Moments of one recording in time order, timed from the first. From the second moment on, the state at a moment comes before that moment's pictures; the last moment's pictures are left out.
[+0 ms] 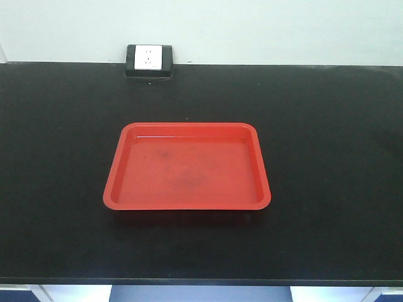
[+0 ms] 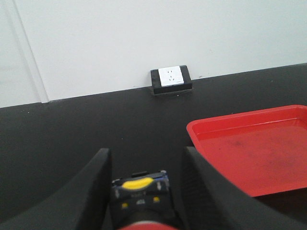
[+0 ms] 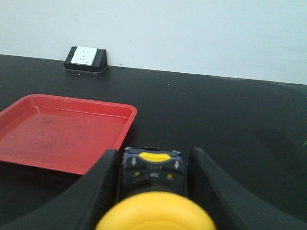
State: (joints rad) left arm -0.20 0.16 -0.48 0.28 0.53 -0.10; right arm 0.28 0.09 -0.42 -0.22 0.59 0.17
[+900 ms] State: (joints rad) left arm -0.20 0.16 -0.48 0.28 0.53 -0.10; right arm 0.28 0.09 -0.42 -0.22 0.59 0.17
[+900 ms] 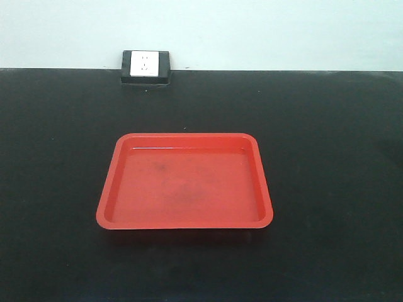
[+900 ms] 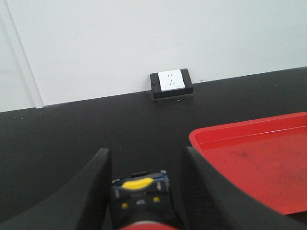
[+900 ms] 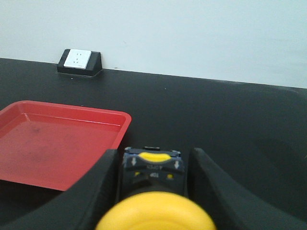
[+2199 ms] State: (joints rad) left arm -0.20 0.16 -0.48 0.28 0.53 -0.10; right arm 0.28 0.09 -0.42 -0.22 0.59 0.17
